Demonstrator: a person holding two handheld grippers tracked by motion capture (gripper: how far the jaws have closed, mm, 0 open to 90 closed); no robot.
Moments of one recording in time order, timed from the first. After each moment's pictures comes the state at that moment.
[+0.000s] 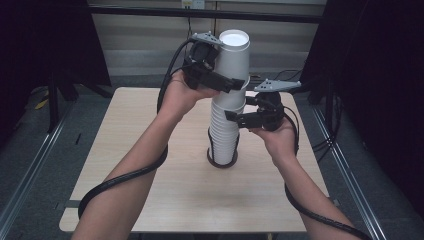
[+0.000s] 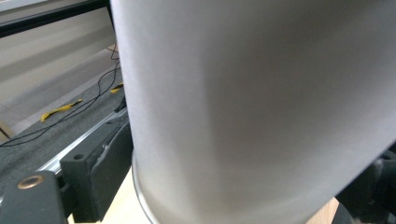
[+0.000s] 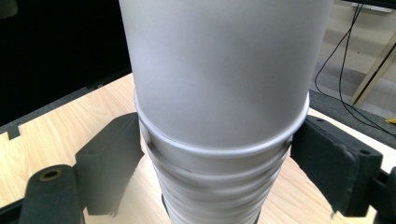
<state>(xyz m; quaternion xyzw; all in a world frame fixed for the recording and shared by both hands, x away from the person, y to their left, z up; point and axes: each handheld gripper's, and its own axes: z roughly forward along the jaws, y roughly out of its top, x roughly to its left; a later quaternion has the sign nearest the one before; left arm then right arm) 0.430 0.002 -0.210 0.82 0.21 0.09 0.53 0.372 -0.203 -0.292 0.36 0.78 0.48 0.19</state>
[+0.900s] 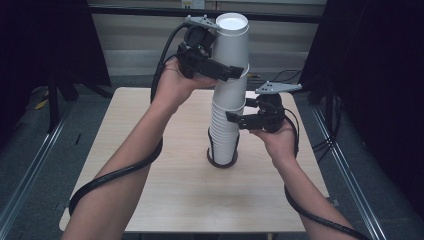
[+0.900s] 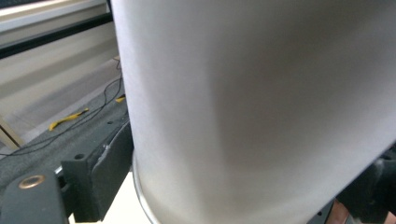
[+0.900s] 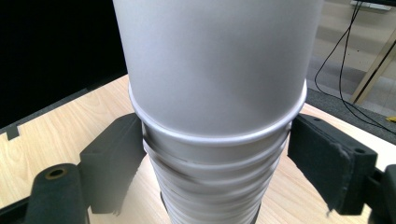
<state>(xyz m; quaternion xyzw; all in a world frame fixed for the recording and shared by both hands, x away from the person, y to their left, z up) 0.425 0.011 -0.179 0.81 0.21 0.10 0.54 0.371 -0.206 -0.297 0.37 0.77 0.48 0.19</state>
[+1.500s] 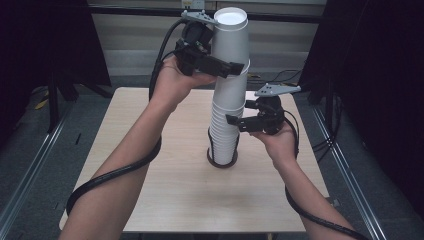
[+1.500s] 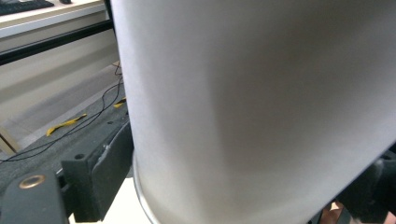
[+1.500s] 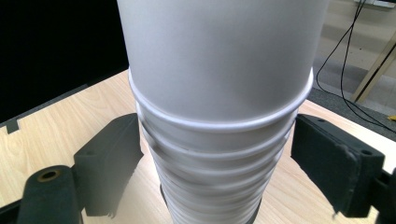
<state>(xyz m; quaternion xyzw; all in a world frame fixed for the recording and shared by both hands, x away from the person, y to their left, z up) 0.422 0.014 -0.171 0.80 0.21 0.09 0.55 0.369 -0.206 -0.302 0.36 0.78 0.47 0.19</state>
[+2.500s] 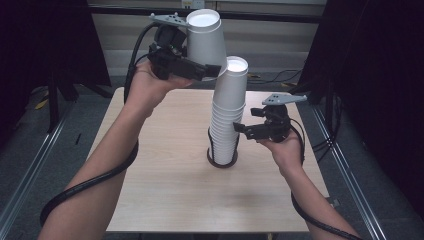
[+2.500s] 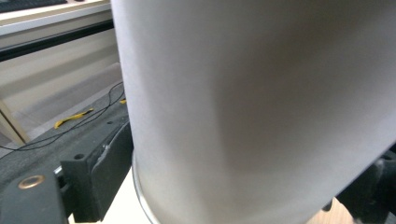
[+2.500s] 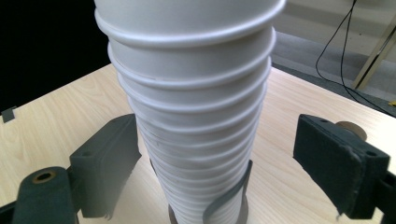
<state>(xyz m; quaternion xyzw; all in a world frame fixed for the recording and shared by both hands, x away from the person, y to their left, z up) 0.415 0.064 -0.177 0.80 0.22 0.10 0.56 0.363 -0.227 -0.323 0.38 0.78 0.47 0.18</state>
